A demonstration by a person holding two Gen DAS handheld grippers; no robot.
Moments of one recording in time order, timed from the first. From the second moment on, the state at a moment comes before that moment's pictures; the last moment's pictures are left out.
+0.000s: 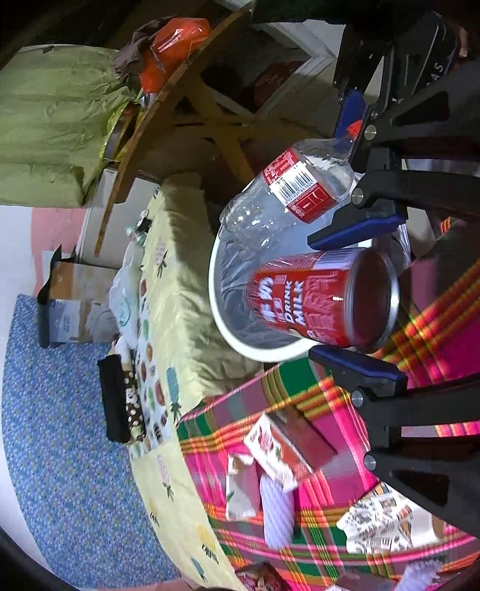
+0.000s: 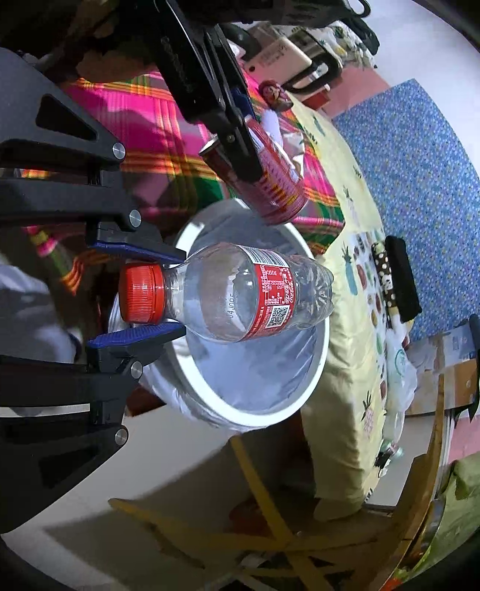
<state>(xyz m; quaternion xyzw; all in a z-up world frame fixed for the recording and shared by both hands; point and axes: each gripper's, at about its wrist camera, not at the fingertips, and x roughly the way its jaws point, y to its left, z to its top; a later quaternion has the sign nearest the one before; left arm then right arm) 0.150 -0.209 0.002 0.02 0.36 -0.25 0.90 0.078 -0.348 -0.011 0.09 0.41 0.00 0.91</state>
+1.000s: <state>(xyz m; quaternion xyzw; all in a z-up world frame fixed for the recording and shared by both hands) 0.127 -0.169 0.002 -0.01 0.36 -0.21 0.91 0.069 -0.333 0.004 0.08 0.37 0.04 0.93</state>
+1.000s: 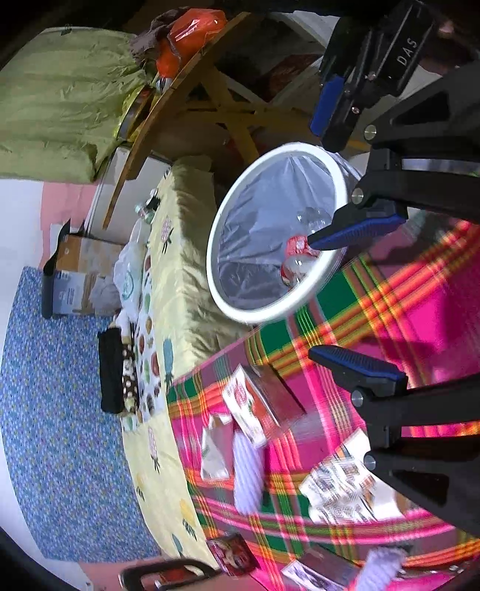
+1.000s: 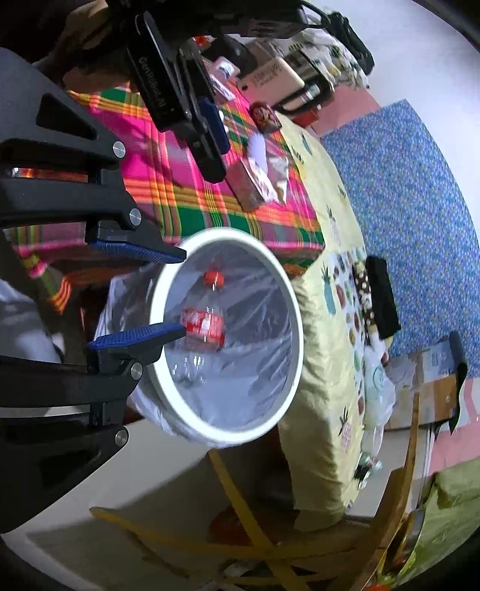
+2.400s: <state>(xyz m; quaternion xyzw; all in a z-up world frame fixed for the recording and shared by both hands) 0.117 -0.051 -0.026 -0.10 0.38 -0.05 0.92 0.078 -0.255 0.004 0.04 0.37 0.14 0.92</state>
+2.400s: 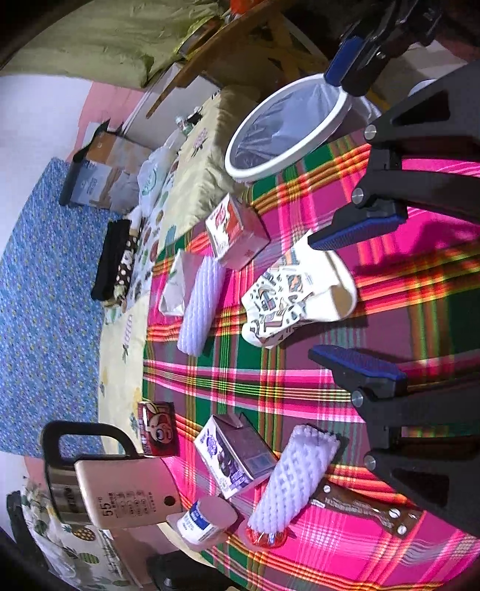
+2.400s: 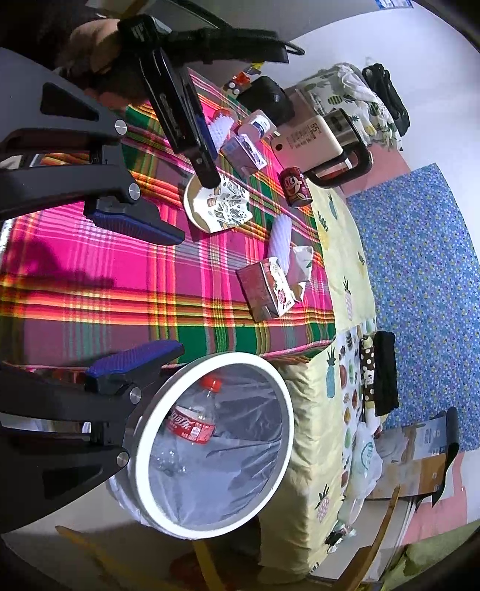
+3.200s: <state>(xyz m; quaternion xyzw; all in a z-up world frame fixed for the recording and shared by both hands) 0.132 -0.015 -0.015 -0.09 0.37 -0.05 0.92 0.183 -0.238 -0.007 0.04 0.40 0.17 0.90</state>
